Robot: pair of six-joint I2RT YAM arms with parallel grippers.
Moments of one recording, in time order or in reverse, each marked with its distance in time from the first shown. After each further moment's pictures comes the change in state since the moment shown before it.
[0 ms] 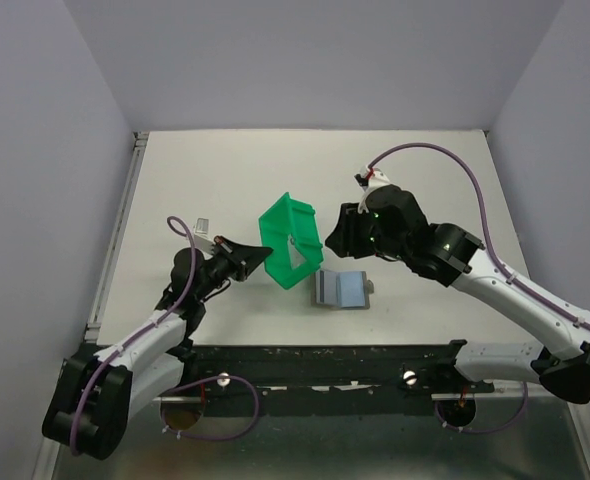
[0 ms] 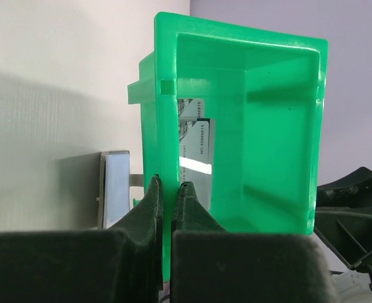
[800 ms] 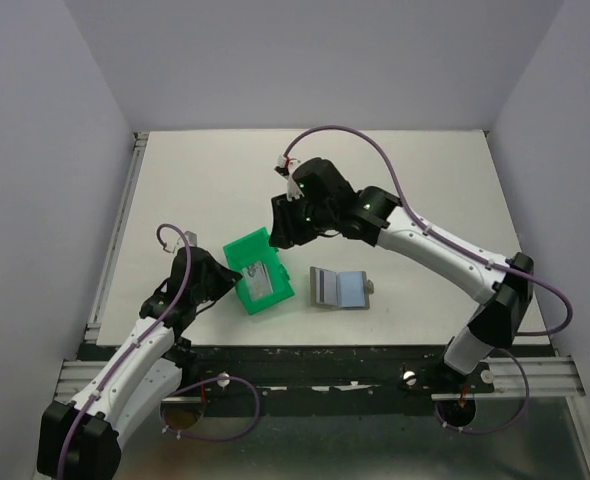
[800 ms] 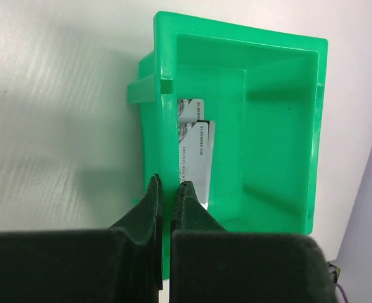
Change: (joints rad) left arm 0.001 -0.243 0.166 -0.908 -0.320 0.409; right arm 0.045 0.415 0.374 -0.049 -0.248 -0.118
